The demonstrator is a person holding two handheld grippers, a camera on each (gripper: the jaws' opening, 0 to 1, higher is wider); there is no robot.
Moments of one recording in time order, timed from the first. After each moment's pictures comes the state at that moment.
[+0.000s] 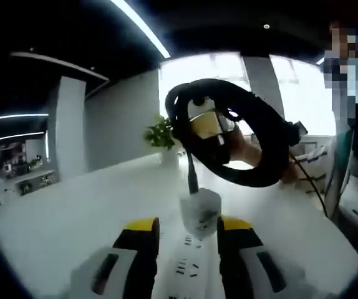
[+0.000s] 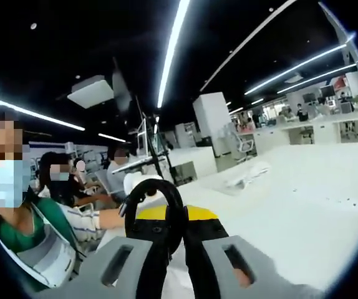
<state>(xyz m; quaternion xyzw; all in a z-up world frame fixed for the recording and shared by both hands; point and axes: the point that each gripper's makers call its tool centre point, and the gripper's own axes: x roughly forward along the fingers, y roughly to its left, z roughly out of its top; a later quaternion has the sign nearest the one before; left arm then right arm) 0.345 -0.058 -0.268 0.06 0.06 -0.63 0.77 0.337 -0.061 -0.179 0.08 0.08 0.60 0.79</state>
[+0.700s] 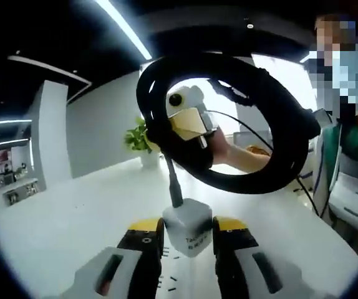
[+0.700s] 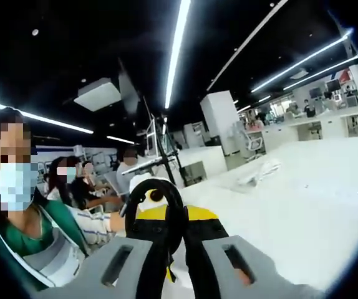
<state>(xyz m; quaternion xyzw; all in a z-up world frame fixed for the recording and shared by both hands) 0.322 -0.075 -0.268 0.07 0.05 -0.67 0.73 0.326 -0.051 -0.178 0.10 0.08 0.62 0.77</state>
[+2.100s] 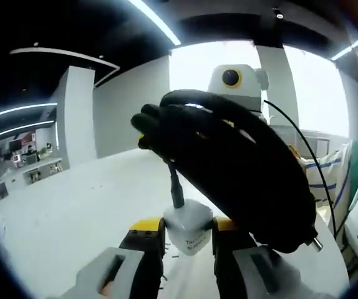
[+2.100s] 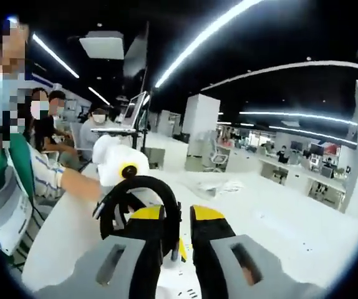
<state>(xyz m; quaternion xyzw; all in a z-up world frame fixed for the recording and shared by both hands) 0.320 -0.083 -0.275 0.08 0.10 -0.58 0.80 0.332 -0.056 -0.191 -0.14 -0.01 0.52 0.85</state>
